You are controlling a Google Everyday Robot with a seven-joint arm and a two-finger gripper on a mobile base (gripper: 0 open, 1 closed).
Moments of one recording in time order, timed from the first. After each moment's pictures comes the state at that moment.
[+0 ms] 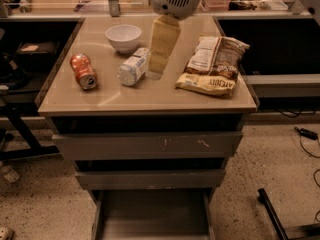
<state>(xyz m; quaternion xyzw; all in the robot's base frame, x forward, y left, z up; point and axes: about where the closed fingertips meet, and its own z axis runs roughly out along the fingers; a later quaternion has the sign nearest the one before) 0.540 -0.006 1.003 -0.67 0.72 0.02 0.19</state>
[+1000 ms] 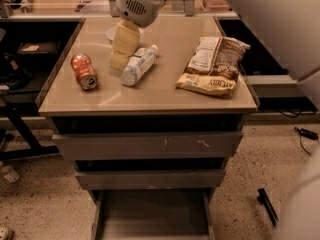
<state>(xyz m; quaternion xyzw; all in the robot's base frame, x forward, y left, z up) 0.586 0.064 0.973 -0.63 0.75 0.07 0.20</state>
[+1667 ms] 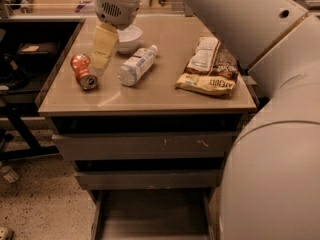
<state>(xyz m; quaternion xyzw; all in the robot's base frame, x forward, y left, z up) 0.603 0.110 0.957 -0.64 0.75 0.08 0.17</state>
